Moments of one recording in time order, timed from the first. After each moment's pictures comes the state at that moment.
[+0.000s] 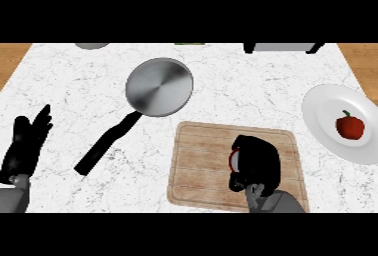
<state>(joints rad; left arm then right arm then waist) -0.11 0.46 0.02 -1.30 0.04 0.16 0.22 -0.21 -0.04 0.48 -1.66 1.00 0.33 1.06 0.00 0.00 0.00</state>
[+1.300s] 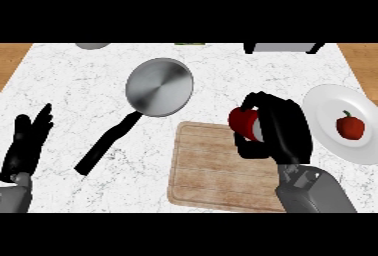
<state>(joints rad) -0.12 0.41 0.08 -1.30 -0.02 0.12 0.23 -0.34 -0.18 0.35 -1.73 1.08 0.09 0.55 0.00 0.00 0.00</state>
